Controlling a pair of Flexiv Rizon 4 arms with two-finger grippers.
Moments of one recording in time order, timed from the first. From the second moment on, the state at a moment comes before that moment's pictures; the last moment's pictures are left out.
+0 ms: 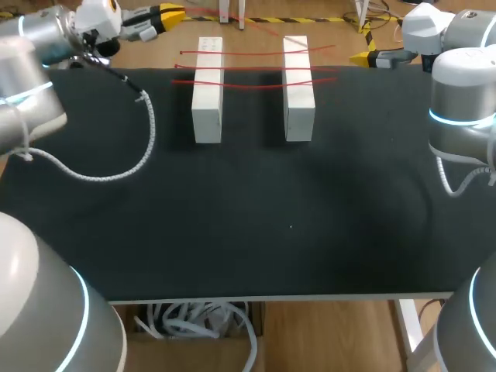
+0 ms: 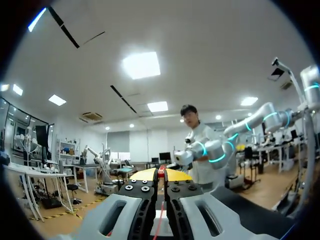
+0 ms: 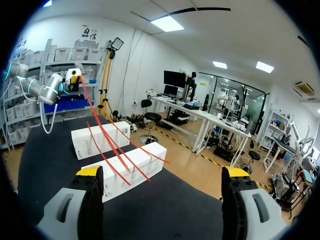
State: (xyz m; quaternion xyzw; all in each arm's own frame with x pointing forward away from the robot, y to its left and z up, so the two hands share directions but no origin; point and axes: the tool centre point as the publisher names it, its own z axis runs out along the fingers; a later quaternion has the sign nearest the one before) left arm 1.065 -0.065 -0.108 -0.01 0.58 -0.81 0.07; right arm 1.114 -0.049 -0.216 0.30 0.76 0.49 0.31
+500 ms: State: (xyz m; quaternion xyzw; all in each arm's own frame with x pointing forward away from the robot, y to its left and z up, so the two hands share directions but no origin) left arm 1.063 -0.068 -0.113 0.02 0.54 -0.84 0.06; right arm 1.114 -0.049 -0.216 0.30 0.76 0.49 0.31
